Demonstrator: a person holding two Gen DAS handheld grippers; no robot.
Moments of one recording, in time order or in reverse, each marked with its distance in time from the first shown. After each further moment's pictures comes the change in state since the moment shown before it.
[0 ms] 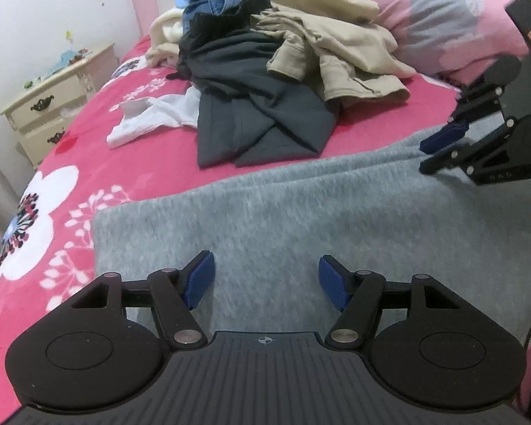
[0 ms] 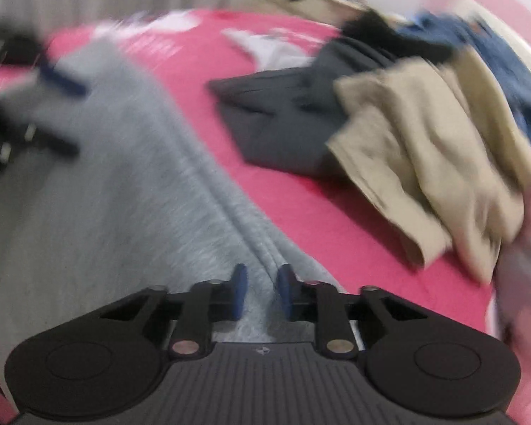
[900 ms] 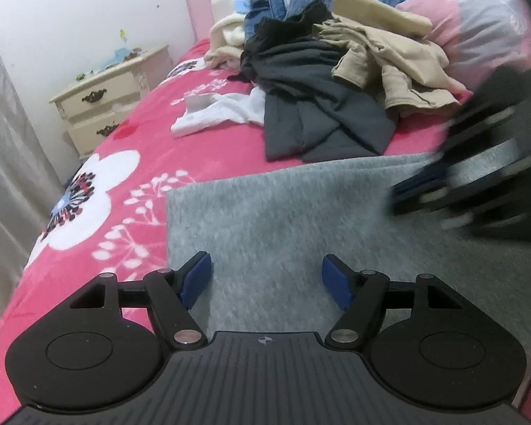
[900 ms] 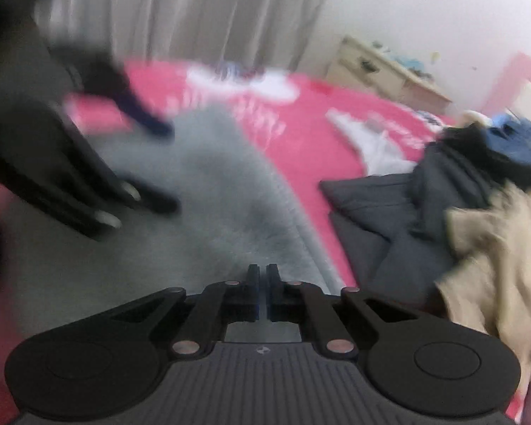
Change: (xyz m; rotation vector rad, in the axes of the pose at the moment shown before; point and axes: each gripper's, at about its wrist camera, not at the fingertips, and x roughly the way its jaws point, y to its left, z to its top) left arm -0.014 0.026 -0.020 -0.091 -0.041 0.139; right arm 0.020 0.067 0.064 -0.093 -0.204 0.125
